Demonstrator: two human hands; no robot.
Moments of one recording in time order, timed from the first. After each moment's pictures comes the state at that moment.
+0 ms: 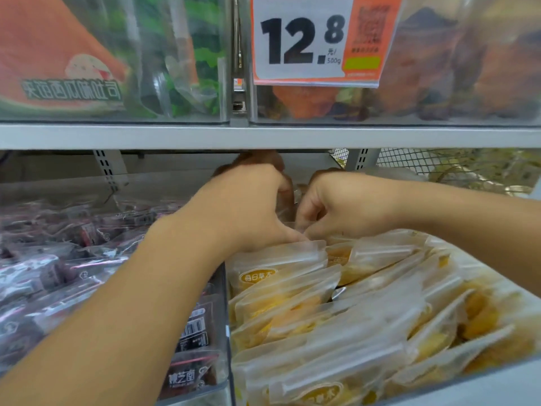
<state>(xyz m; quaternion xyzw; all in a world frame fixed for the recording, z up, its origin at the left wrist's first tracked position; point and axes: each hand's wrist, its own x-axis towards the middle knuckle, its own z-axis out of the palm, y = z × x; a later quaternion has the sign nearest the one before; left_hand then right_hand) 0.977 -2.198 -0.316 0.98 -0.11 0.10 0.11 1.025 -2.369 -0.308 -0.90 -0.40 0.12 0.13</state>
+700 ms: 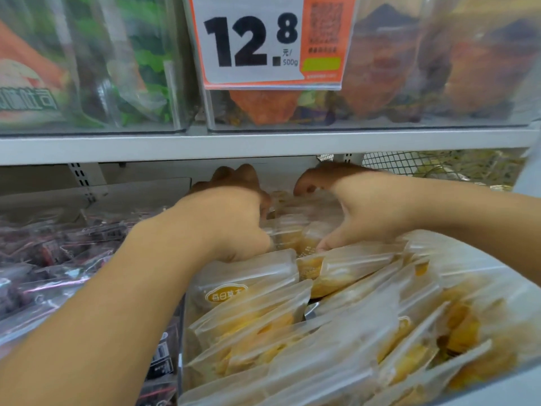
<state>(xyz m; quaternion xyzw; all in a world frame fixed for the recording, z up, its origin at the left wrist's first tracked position) 0.989 -2.216 -0.311 1.00 -0.06 -0.03 0.04 1.033 -2.413 -0.299 -0.94 -0.33 0.03 0.00</state>
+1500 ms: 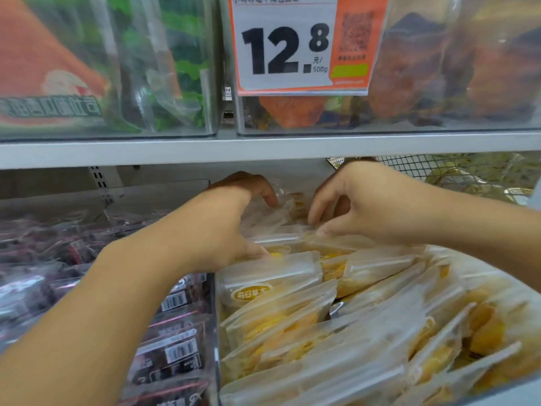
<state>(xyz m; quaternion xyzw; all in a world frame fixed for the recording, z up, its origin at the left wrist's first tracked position) 0.975 -2.175 -0.323 0.98 -0.12 0.04 0.18 1.017 -2.395 -0.299 -0.92 -0.35 0.00 0.17</state>
